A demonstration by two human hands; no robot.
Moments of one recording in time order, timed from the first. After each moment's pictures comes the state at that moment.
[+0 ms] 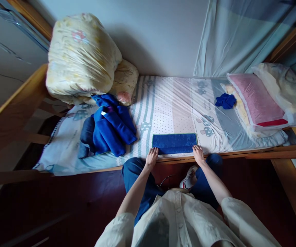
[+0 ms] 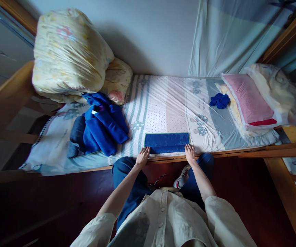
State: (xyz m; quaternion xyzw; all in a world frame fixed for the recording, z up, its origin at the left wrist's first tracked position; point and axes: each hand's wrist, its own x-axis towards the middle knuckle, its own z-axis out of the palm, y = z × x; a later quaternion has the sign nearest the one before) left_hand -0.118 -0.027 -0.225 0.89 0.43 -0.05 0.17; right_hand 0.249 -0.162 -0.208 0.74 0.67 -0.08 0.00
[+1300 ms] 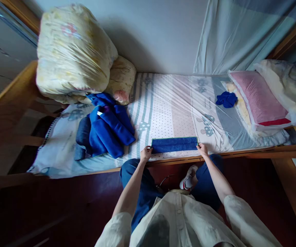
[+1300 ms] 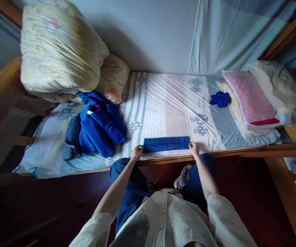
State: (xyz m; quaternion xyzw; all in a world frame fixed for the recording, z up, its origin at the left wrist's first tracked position) left_hand -0.121 0.016 -0.208 0.64 0.68 0.07 0.36; right_hand 0.286 -0.136 -0.196 0.87 0.42 -0.24 -0.13
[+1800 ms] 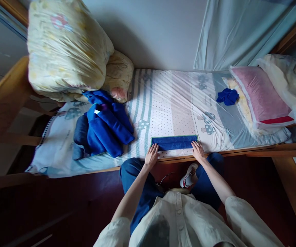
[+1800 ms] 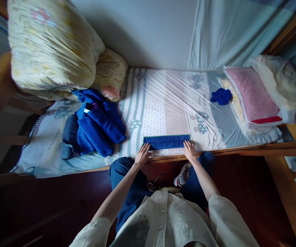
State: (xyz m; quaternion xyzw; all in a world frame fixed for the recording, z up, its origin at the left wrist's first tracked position) left_hand -0.110 -0.027 -0.224 0.88 0.45 0.02 0.17; right_hand 0.244 -0.152 -0.197 0.74 0.67 -0.10 -0.05
